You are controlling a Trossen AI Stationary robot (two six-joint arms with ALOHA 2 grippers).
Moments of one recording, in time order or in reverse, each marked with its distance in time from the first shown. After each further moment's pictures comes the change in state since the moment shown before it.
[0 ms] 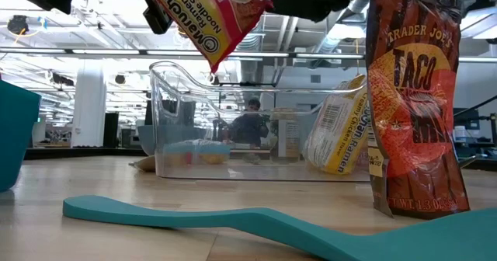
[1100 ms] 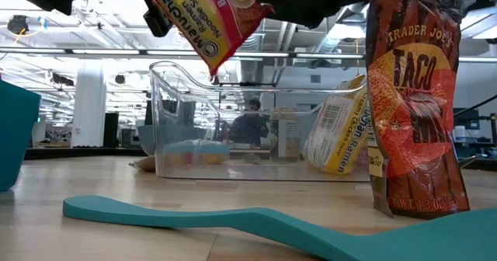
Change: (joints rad) left arm -0.004 0.018 0.001 0.000 0.000 -0.016; right arm -0.031 0.036 0.000 0.063 -0.008 0.037
